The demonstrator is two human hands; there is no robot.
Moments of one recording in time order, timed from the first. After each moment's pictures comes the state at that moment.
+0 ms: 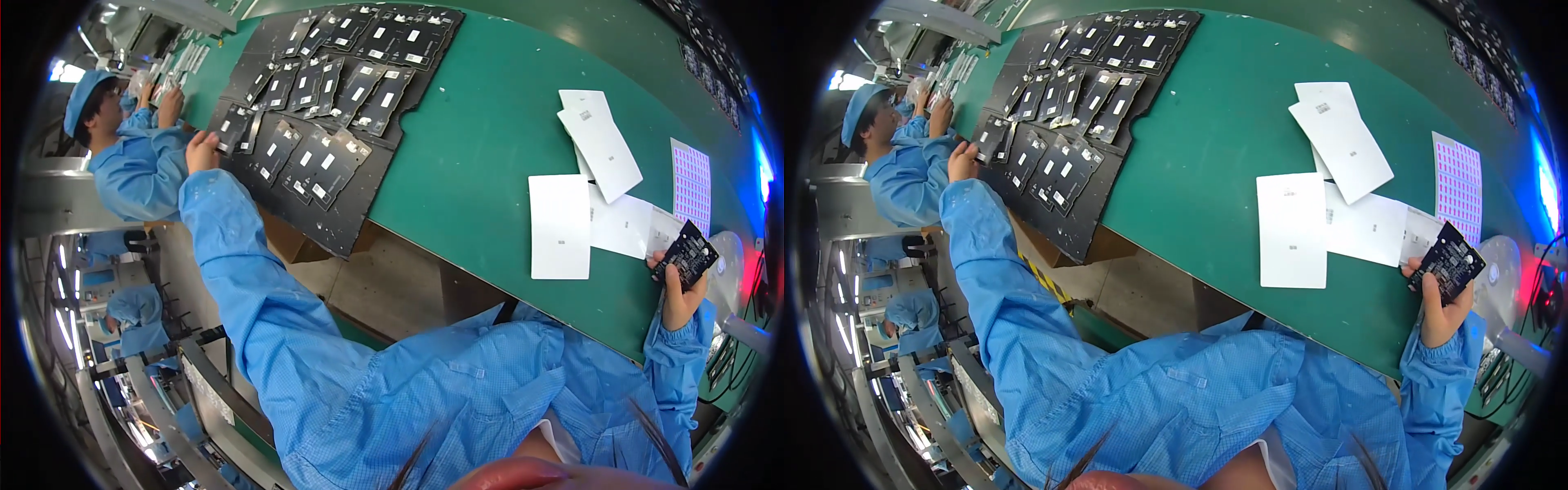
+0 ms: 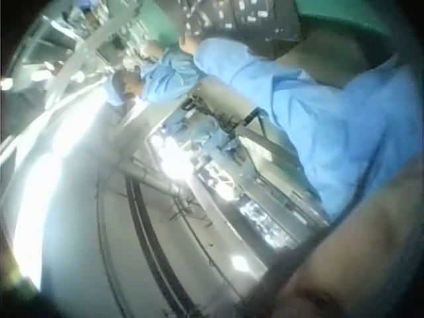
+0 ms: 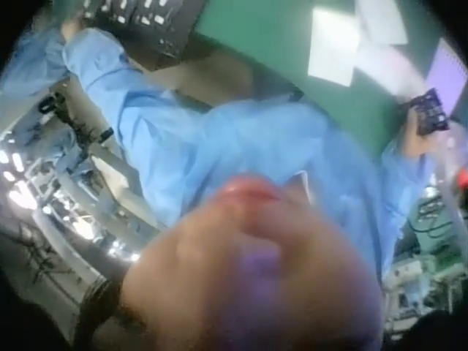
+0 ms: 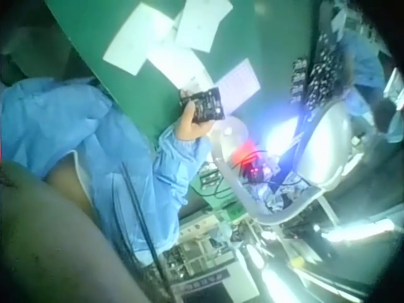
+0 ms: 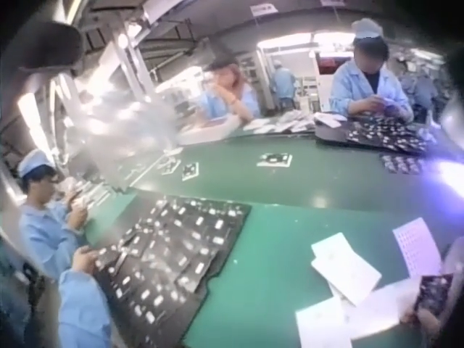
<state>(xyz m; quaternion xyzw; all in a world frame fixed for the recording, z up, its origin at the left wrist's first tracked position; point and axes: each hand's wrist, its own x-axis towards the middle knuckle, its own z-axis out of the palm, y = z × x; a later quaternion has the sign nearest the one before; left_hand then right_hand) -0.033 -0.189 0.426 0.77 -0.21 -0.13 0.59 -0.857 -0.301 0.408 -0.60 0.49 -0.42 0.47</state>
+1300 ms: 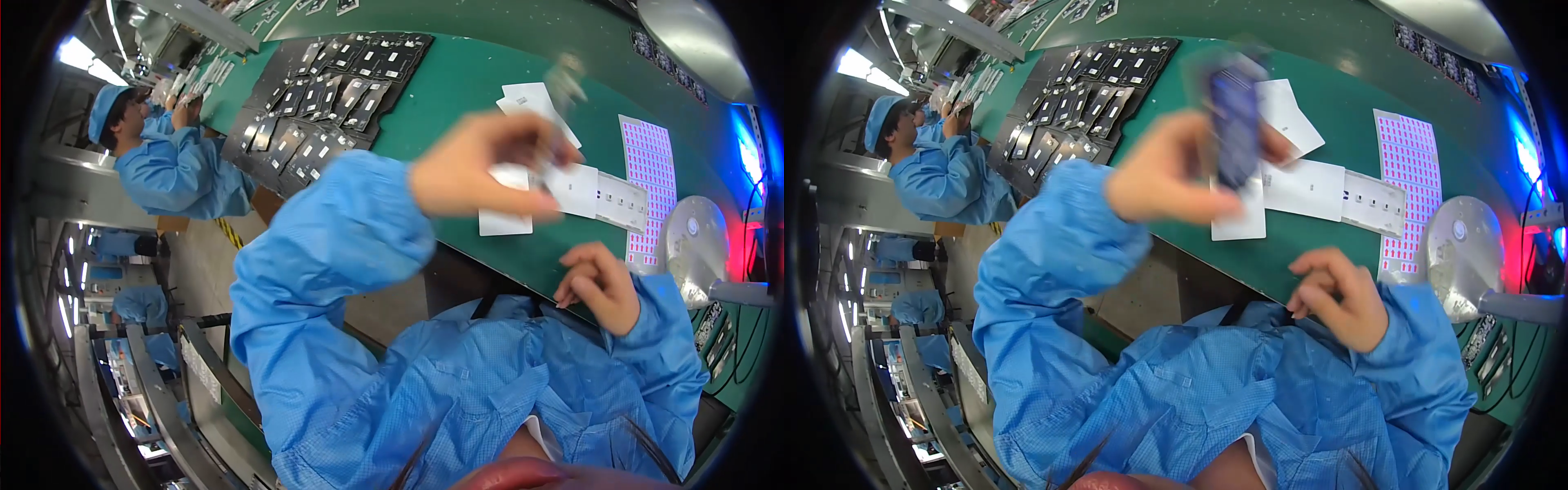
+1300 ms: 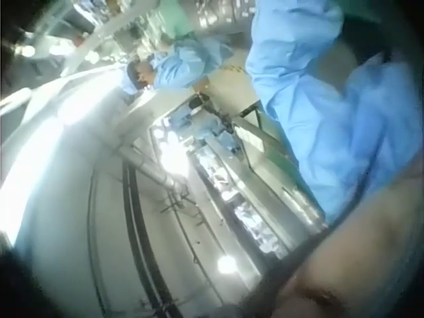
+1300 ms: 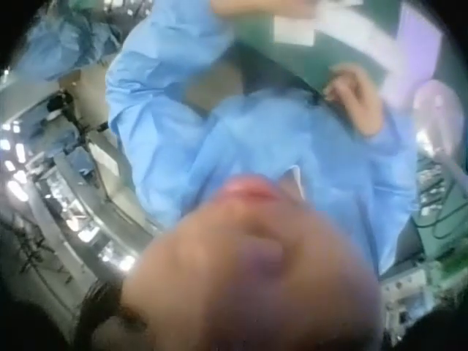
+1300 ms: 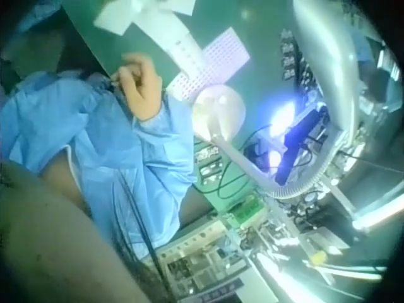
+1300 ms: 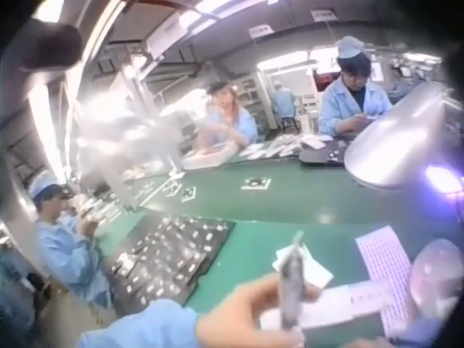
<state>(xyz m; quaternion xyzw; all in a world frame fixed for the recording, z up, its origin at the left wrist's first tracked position) -0.570 -0.289 0.515 0.33 -0.67 -0.53 0.40 -0.833 -0.276 0.454 -0.62 0.27 -0.16 0.72</state>
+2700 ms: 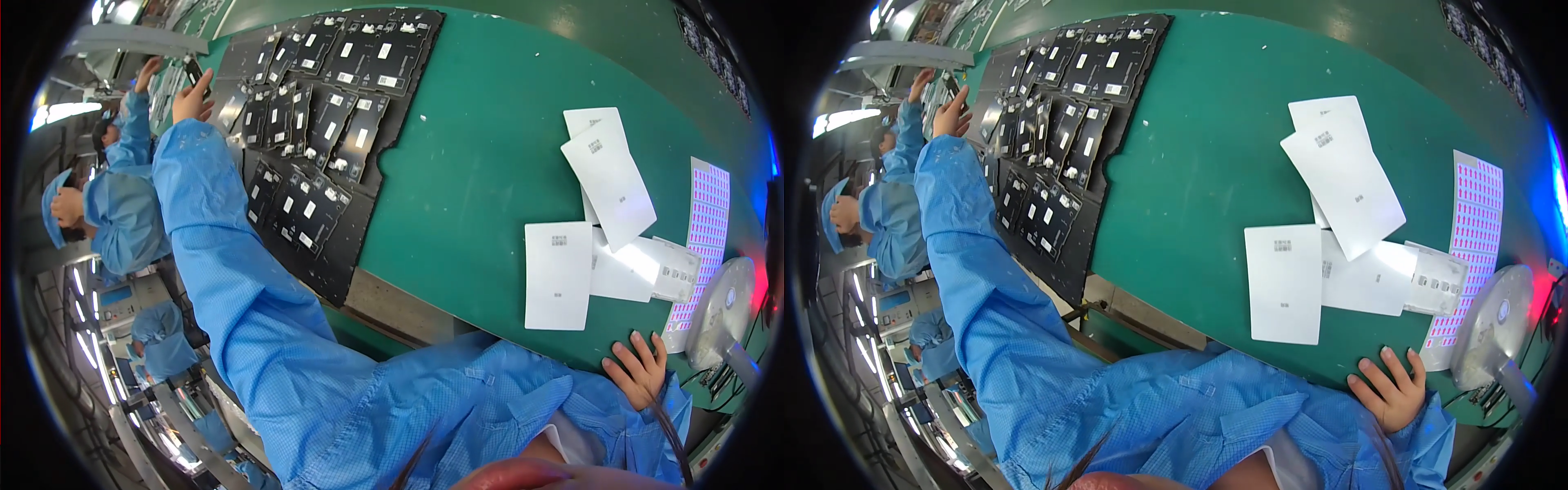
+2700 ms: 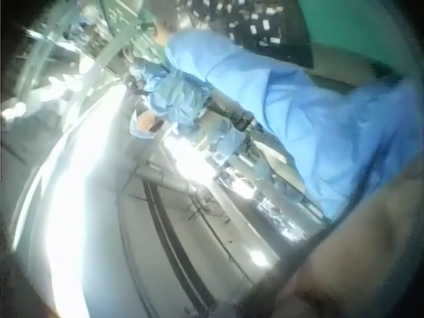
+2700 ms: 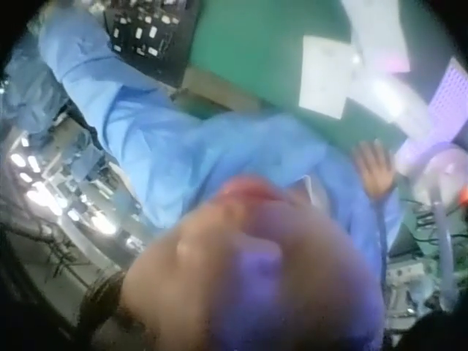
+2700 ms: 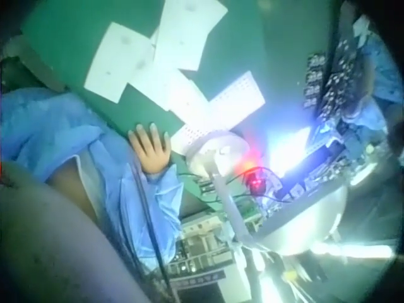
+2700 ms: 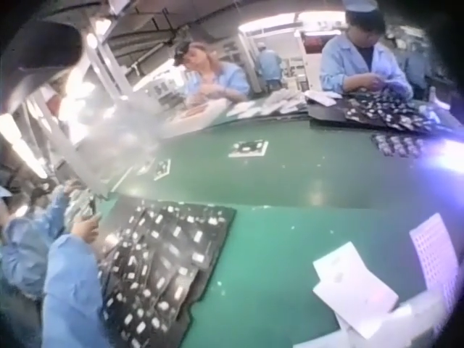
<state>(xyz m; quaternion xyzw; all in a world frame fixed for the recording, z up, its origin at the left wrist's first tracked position) -0.090 -0.382 0.486 0.89 -0.23 -0.13 0.38 -0.876 -0.277 0.417 -0.97 0.21 0.01 0.09</state>
